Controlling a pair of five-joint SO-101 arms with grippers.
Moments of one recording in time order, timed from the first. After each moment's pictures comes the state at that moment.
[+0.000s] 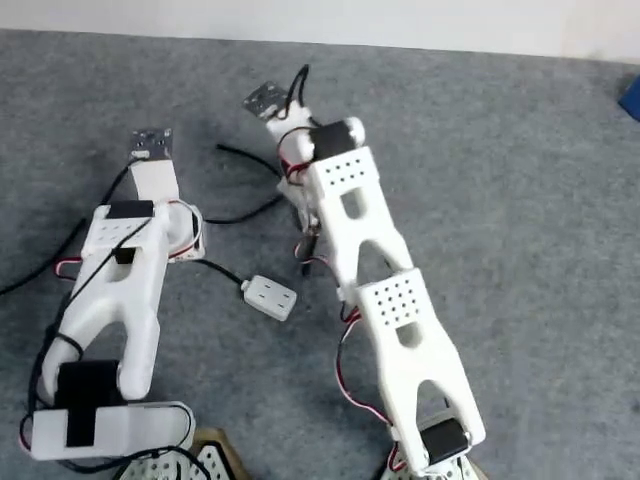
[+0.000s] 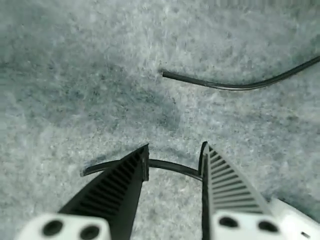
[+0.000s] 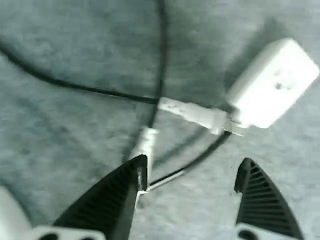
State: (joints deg) left arm -10.7 -5.7 35.6 50.3 3.9; right arm -29.6 68.1 -87.6 99.0 24.1
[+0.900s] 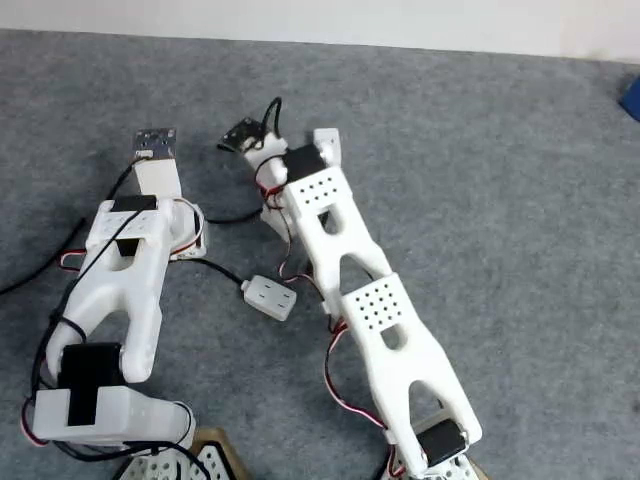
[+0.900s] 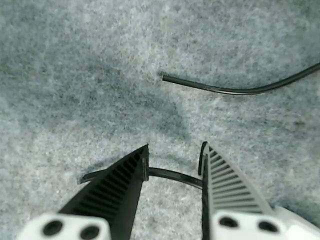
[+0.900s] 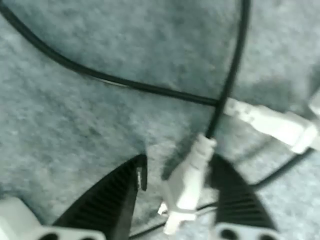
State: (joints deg) left arm -10.7 -2.1 33.1 50.2 3.9; right arm -32.0 76.0 -89.5 99.7 21.4
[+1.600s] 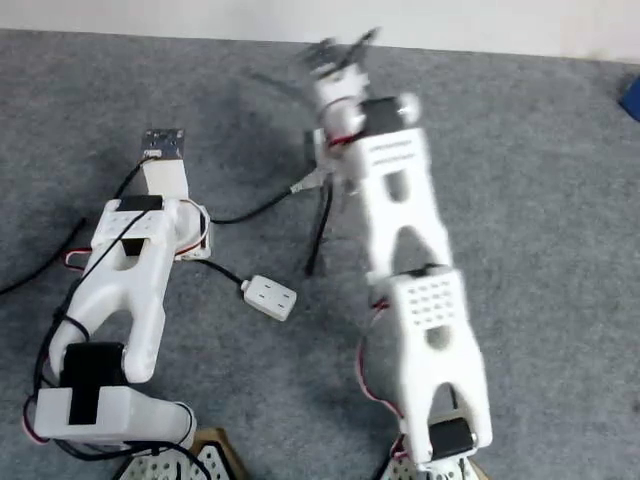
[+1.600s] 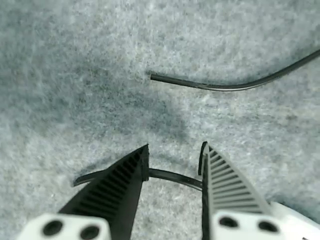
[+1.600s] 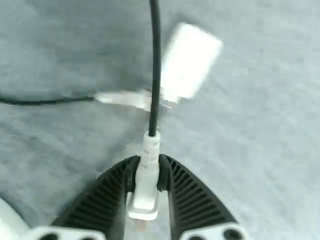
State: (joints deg) left arm -9.4 -1.9 33.1 50.2 2.8; right arm -18.0 51.9 -77.4 100.0 16.1
